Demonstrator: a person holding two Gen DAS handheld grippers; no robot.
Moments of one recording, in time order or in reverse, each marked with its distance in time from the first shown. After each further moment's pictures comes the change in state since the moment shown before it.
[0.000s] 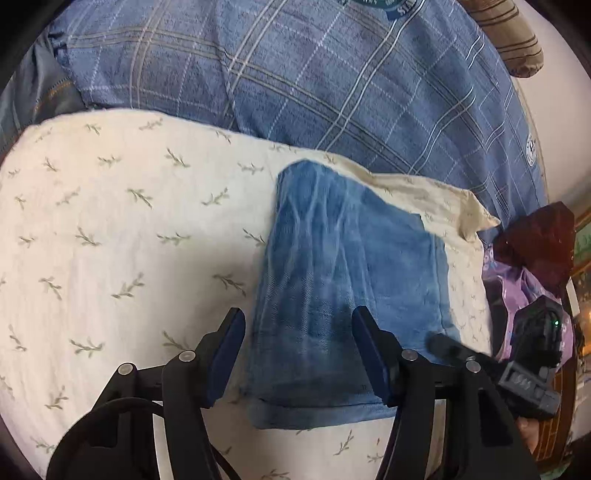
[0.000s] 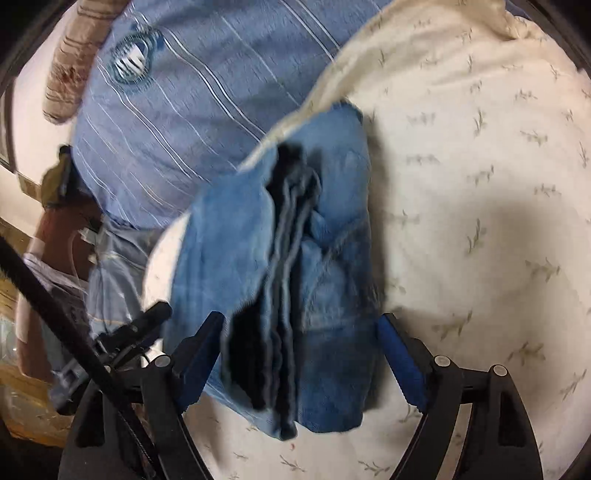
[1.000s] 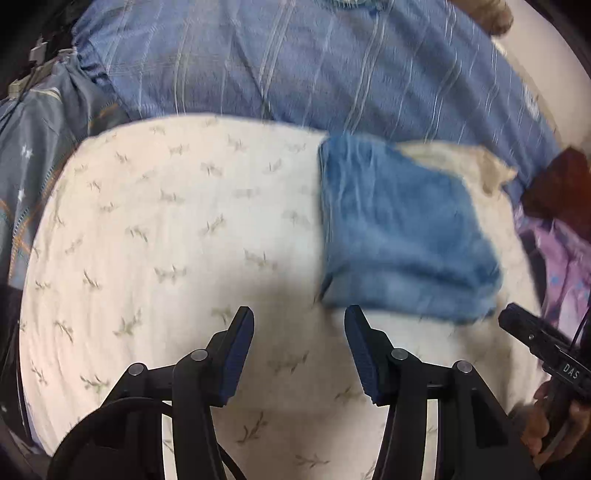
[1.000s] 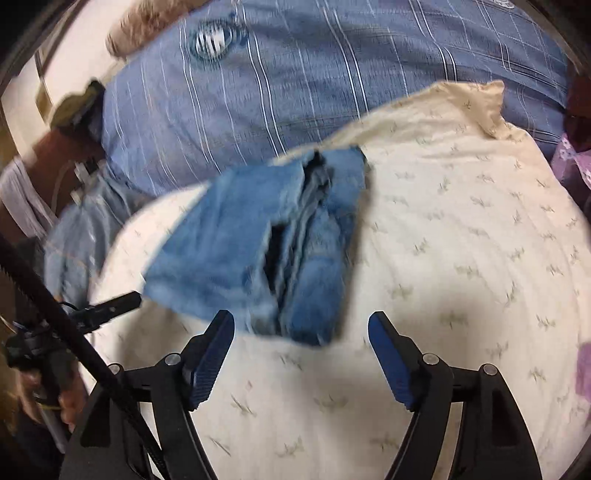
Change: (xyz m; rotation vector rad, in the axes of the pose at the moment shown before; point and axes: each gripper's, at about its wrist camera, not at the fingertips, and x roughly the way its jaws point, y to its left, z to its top) left arm -0.046 0.004 -0.075 0.170 -0.039 0.205; right arm -0.048 0.029 -0.078 -0.322 -0.182 -0.205
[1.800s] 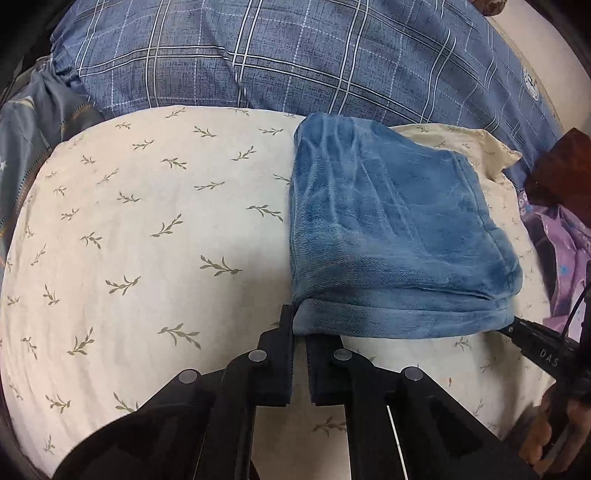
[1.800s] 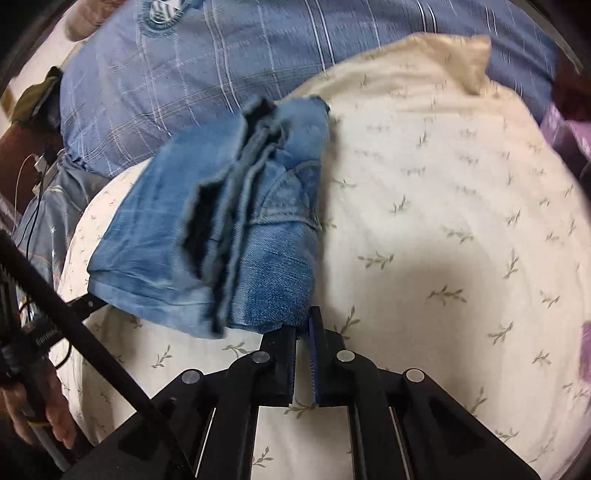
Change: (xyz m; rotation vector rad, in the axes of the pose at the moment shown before) left arm 0.030 -0.018 0.010 0.023 0.002 -0.018; right arm 0.038 -0.019 0.002 0.075 0.109 -0.088
